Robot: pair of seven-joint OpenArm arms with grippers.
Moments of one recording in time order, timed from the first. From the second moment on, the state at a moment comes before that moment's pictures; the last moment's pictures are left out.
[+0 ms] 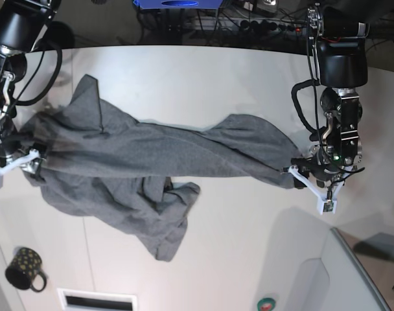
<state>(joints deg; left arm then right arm) -10.8 -14.8 -6.9 65.0 -6.2 -8.4 34.7 -0.5 8.0 28.0 79.8 8.9 14.9 -35.2</state>
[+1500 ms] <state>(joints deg) -4.9 -20.9 8.7 95.2 5.8 -9.0 34.3 4.7 7.8 28.0 65.5 8.6 22.0 -34.8</state>
